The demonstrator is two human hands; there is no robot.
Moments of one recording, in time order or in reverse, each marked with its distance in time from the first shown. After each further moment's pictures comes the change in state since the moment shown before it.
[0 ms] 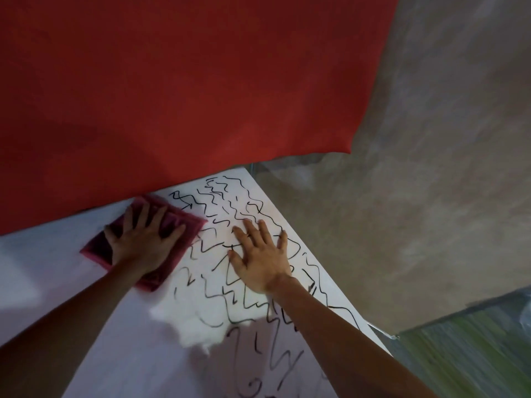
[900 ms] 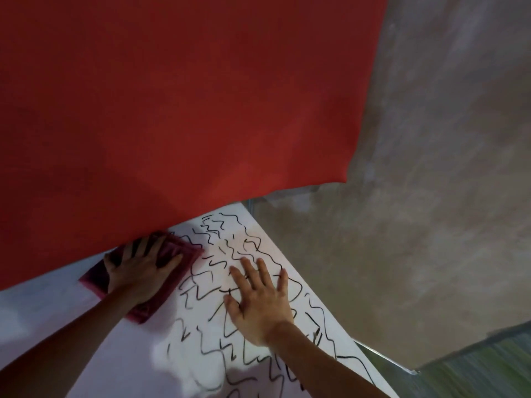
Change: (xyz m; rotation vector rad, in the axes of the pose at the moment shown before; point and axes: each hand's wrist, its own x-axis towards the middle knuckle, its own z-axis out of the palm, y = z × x) left_hand 0.037 0.002 -0.005 0.057 0.005 0.042; right_hand 0.004 0.000 0.003 -0.013 -0.008 0.015
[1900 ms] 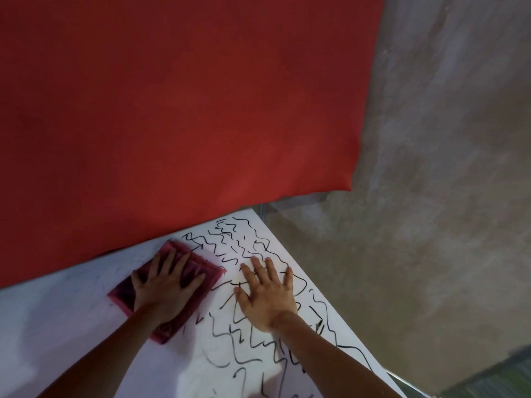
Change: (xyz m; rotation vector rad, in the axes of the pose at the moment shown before) left_hand -0.055 0.014 0.003 -0.003 -0.062 0.024; right_hand -0.004 0.000 -0.001 0.001 0.008 -0.005
